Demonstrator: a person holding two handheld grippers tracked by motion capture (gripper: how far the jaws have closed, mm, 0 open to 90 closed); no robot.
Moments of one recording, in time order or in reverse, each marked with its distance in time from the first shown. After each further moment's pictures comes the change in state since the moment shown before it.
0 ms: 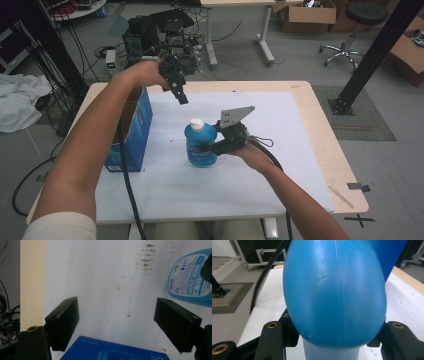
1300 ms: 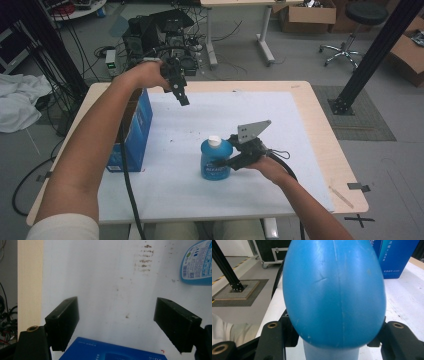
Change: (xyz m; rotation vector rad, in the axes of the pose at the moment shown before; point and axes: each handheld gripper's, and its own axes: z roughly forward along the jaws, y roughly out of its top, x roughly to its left) left arm -0.003 0.003 0.003 0.003 -0.006 -0.003; right arm 0.016 -0.044 -0.029 -0.009 0.084 0.006
